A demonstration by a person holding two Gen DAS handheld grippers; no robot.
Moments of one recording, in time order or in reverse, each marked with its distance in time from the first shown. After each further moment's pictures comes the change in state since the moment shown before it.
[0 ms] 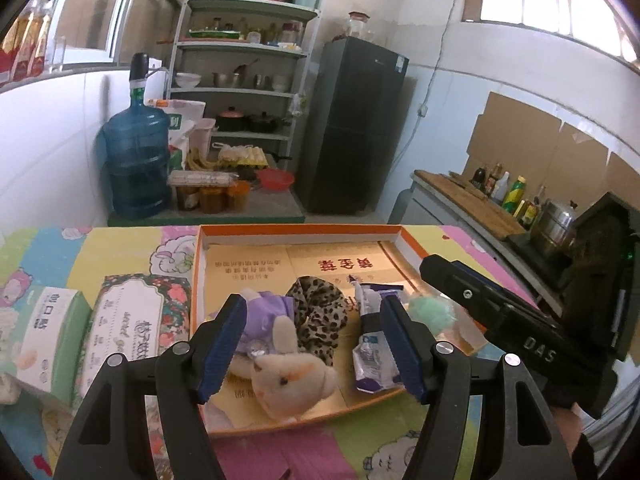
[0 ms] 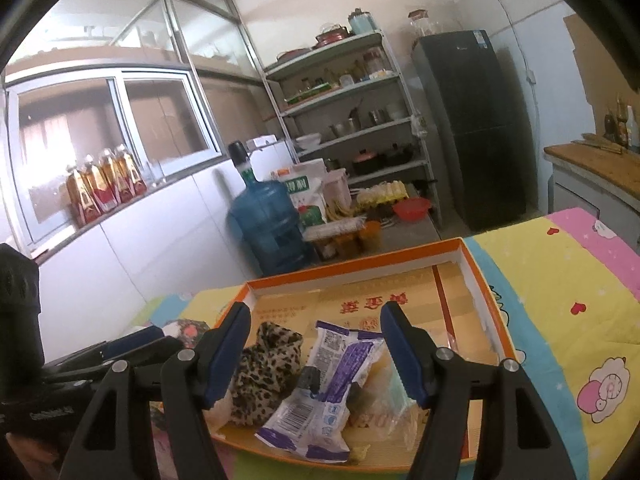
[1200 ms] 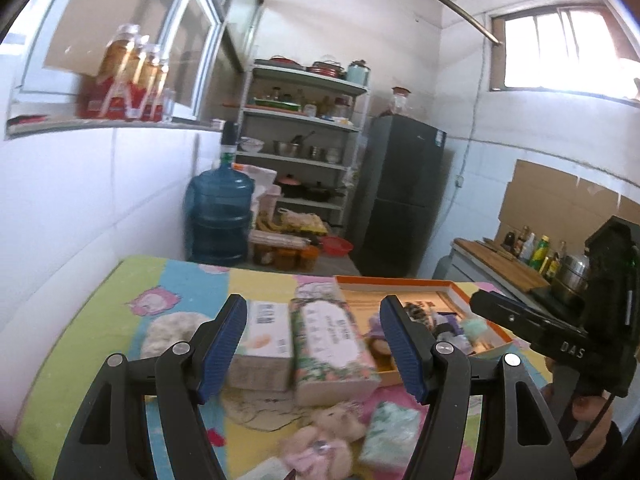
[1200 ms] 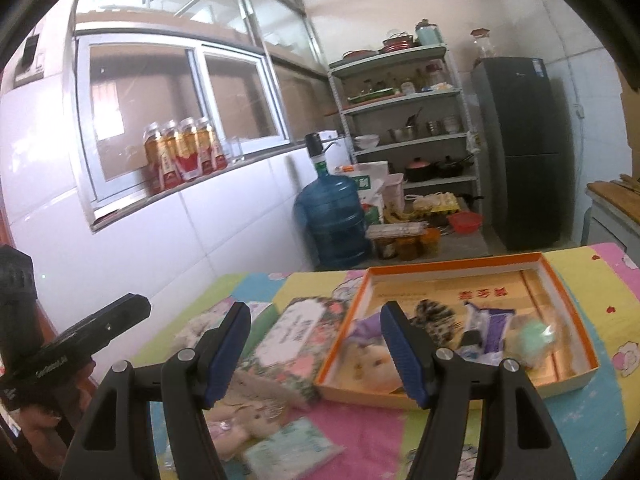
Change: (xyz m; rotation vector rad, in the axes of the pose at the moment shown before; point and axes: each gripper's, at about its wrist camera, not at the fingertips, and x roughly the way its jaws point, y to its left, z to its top) left arm -0.191 0.117 -0.037 -0.060 -0.261 0.147; right arm -0.049 0.161 -0.024 -0.145 0.022 0.110
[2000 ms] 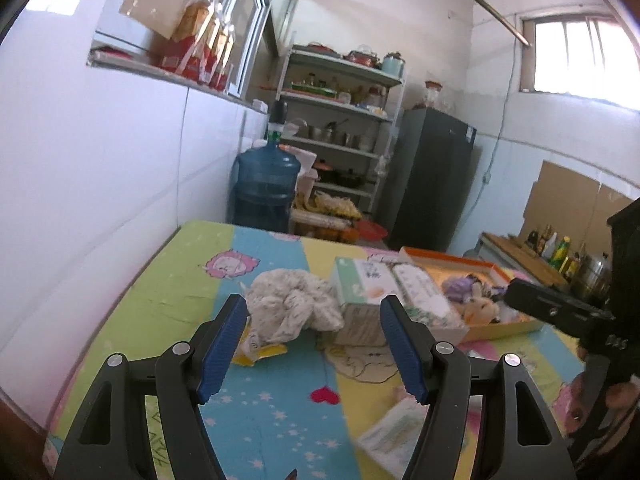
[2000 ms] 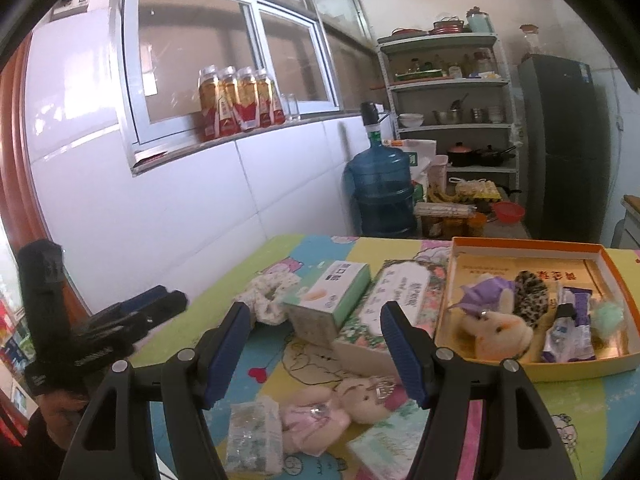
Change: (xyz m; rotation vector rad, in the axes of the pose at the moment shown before) left arm -0.018 0.103 -0.037 -0.041 0.057 0.072; right arm 0.037 0.099 -0.029 -0.094 0.102 0.089
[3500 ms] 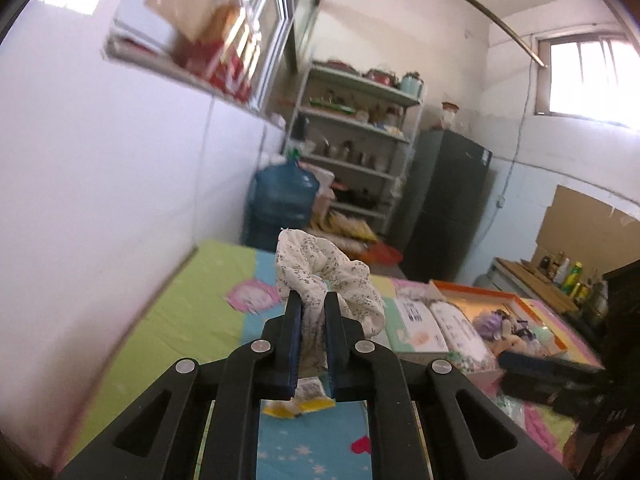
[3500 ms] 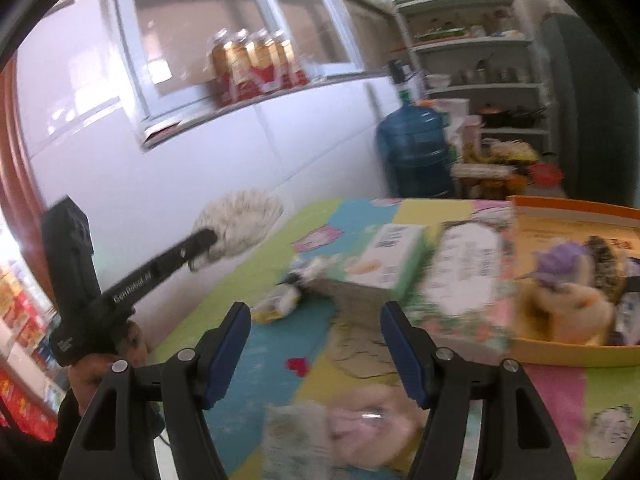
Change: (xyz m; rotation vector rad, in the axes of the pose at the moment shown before) left arm 0.019 0.031 0.023 -0.046 -0.093 0.040; right arm 0.059 0.020 -0.008 0.046 0.133 0.148
